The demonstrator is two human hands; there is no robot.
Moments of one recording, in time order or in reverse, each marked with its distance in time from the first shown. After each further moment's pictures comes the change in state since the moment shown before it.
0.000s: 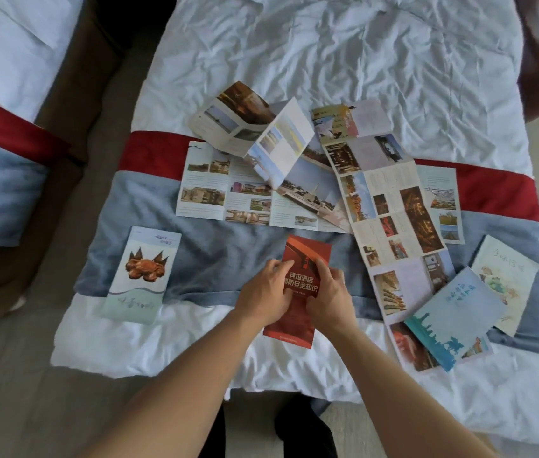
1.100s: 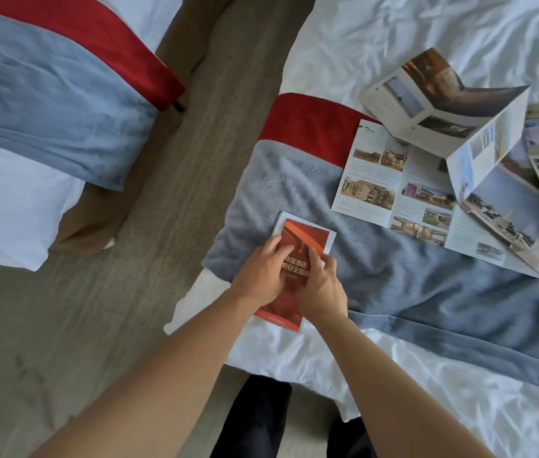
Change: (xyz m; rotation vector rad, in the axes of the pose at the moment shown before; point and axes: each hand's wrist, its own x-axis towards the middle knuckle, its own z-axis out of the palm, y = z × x) left_hand -0.037 -0.309 -0.128 -0.063 0.065 -0.133; right_hand 0.036 -0.214 0.270 -0.233 -0.227 -0.057
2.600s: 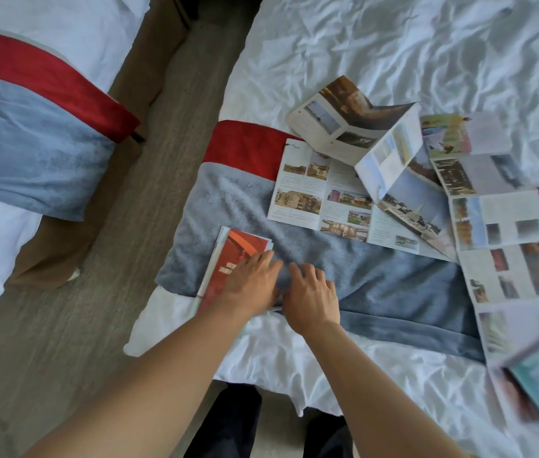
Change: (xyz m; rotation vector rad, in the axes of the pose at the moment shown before) left_hand 0.006 0.121 0.014 0.494 -0.106 0.185; right_hand -0.036 0.072 -0.085 -0.329 0.098 -0.144
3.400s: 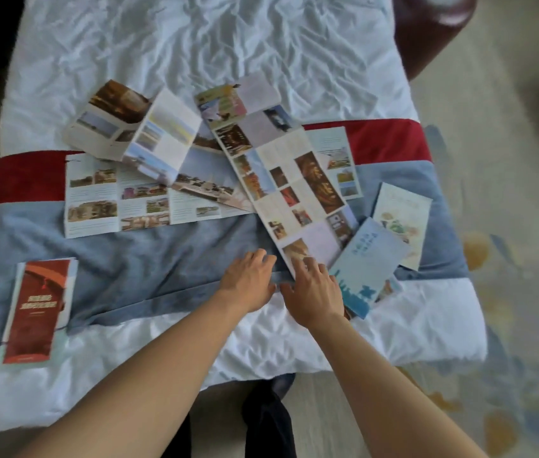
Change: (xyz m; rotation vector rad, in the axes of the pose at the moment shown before) left_hand 0.079 0.386 0.041 0.096 -0.109 0.296; right_hand -0.155 0.367 -0.049 0.182 0.132 0.354
